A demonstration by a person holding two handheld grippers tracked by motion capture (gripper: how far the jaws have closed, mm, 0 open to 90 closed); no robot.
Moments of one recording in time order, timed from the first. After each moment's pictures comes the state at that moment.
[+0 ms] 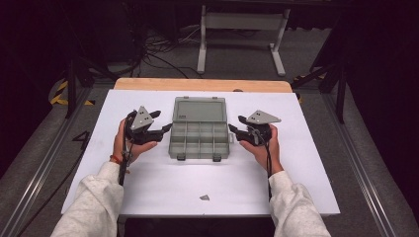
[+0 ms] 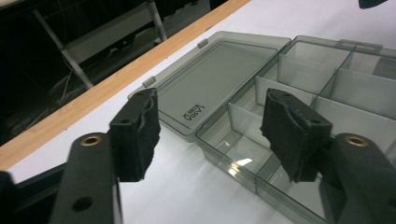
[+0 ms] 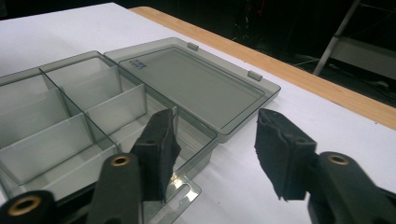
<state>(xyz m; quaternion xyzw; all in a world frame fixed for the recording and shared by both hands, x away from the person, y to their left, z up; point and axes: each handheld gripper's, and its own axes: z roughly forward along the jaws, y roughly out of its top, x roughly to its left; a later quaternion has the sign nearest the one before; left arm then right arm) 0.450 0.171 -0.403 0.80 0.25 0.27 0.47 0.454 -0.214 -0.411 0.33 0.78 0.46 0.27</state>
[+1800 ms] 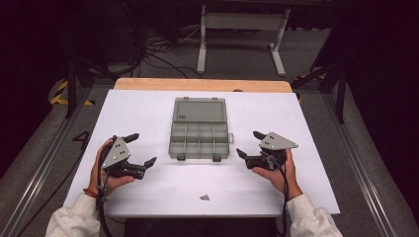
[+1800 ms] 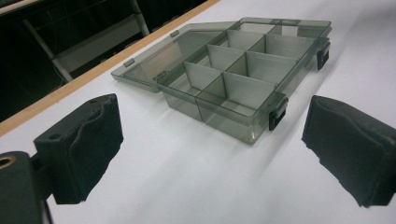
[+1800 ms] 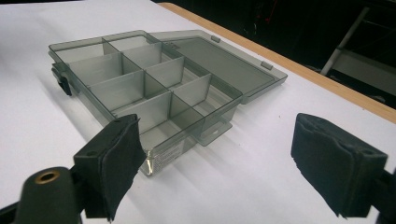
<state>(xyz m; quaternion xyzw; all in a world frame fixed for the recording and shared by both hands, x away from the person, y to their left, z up) 0.365 0.217 -0.426 0.80 0.22 0.27 0.49 0.379 -0.240 -0.410 0.29 0.79 0.46 0.28</state>
